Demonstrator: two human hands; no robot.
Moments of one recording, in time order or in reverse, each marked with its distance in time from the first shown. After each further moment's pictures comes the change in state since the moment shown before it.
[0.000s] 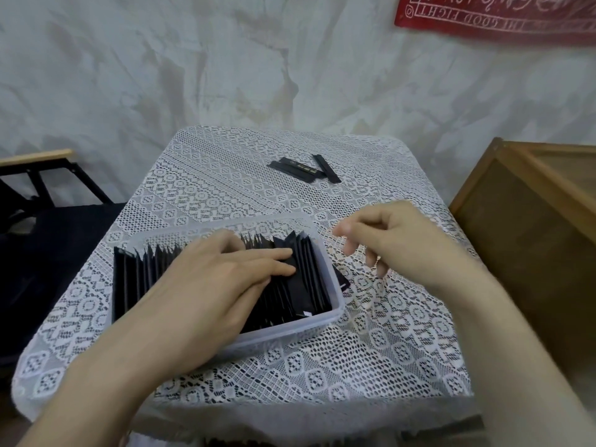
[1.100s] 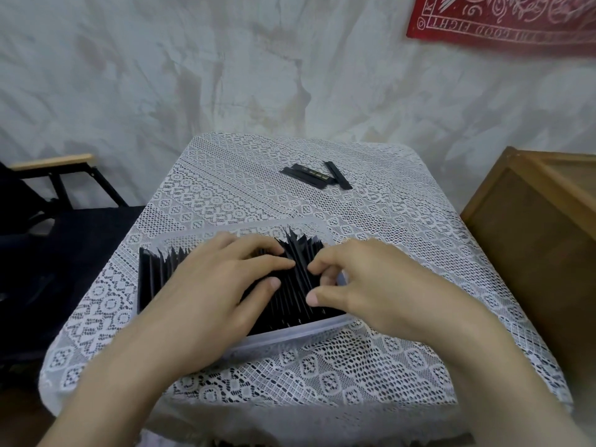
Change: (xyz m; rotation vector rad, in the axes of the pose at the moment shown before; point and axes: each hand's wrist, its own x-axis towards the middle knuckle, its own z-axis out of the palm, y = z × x) left_hand -0.009 -0.007 -0.004 -0.007 0.071 -0.032; right_hand -0.027 -0.040 0.039 -0.502 -0.228 -0.064
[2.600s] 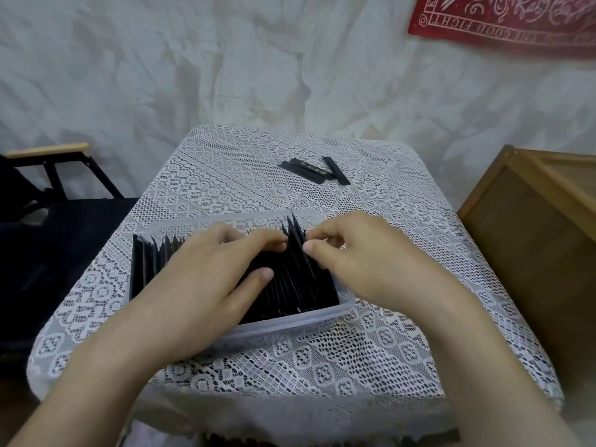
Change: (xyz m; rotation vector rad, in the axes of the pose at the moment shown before) left_hand -0.002 0.000 0.002 -0.099 -0.015 -0.092; right_hand 0.009 -0.006 -0.003 0.044 0.180 0.017
